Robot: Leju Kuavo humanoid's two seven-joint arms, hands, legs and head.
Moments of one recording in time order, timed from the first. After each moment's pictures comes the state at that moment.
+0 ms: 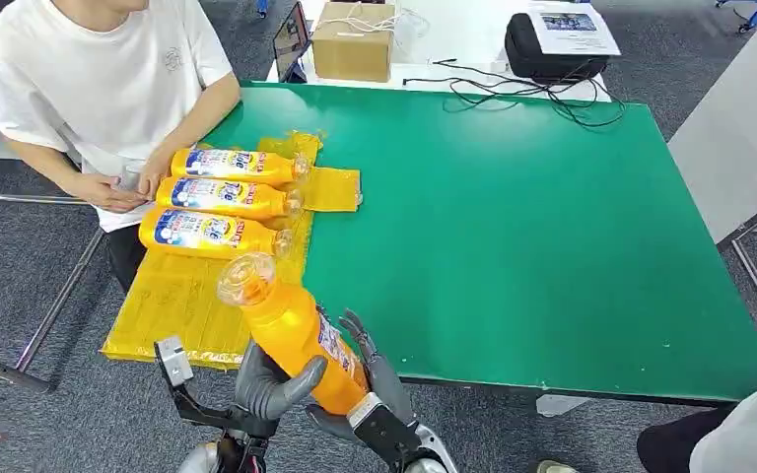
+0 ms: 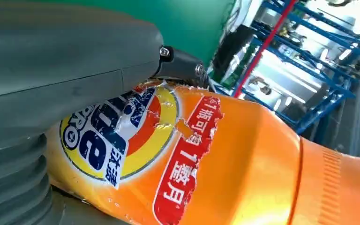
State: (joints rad) left arm 0.12 -0.15 -0.46 -1.48 0.58 -0.17 -0.41; right arm -0.07 0.20 0.65 -1.04 0.32 -0.19 -0.64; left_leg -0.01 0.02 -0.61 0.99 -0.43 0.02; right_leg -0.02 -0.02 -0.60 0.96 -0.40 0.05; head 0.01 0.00
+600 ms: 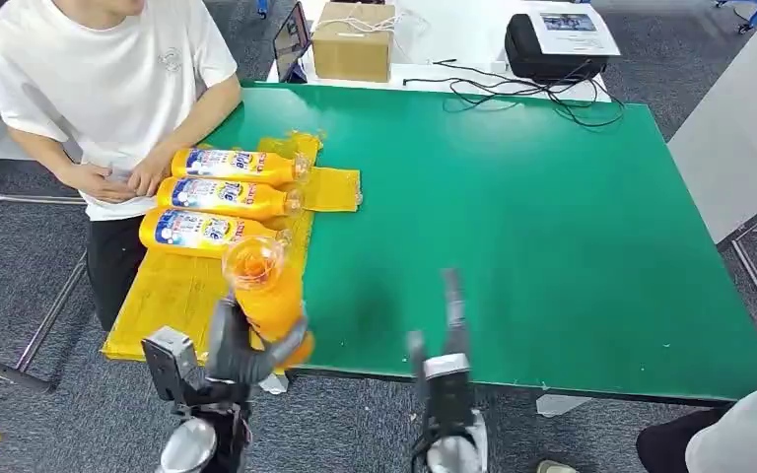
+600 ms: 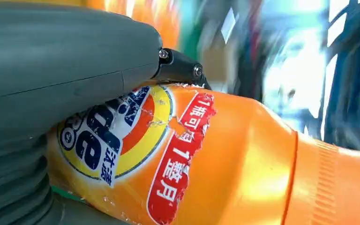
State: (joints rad) left arm 0.05 -0.15 -0.33 -1.47 -0.04 0.26 -0.54; right arm -0.04 0.22 0.42 -1.24 0.13 -0.59 -0.70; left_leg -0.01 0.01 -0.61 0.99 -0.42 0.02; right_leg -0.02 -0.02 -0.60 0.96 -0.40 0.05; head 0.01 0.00
